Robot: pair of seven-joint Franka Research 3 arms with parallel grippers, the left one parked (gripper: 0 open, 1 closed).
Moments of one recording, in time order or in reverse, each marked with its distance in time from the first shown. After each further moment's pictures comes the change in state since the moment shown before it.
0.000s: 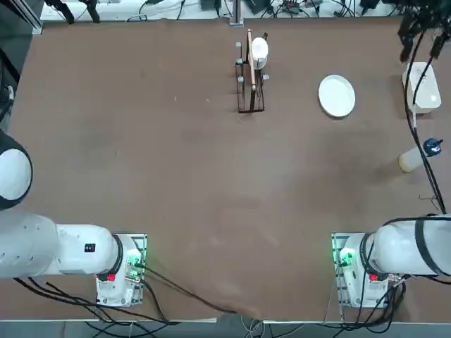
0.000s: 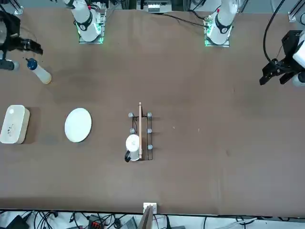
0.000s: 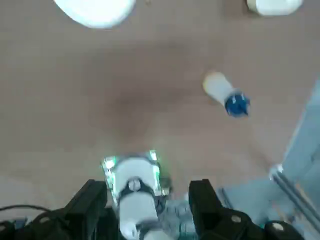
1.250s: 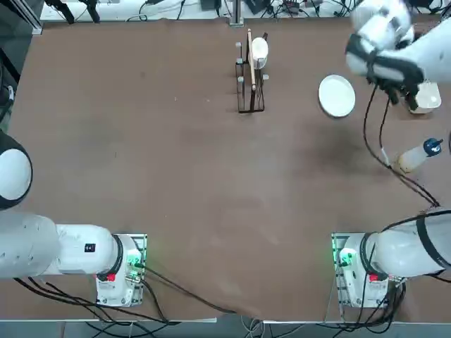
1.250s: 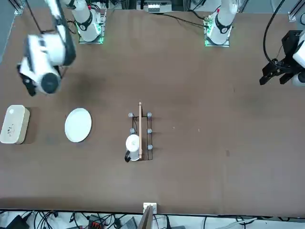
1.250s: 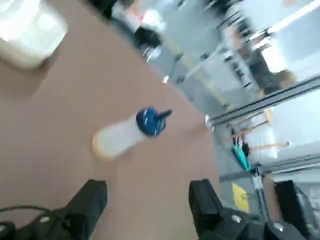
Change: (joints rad) arm 0.145 0.172 0.020 -0.488 -0.547 0.309 1.480
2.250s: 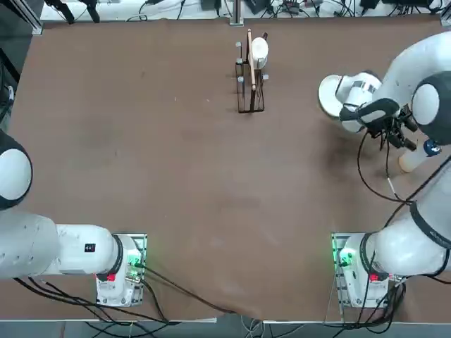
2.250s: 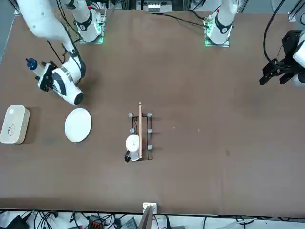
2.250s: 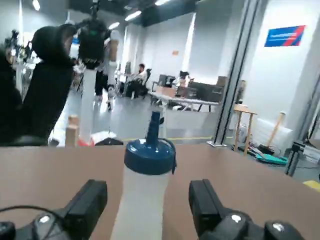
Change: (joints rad) arm -0.080 0.362 -0.037 -0.101 -0.300 0.024 1.087
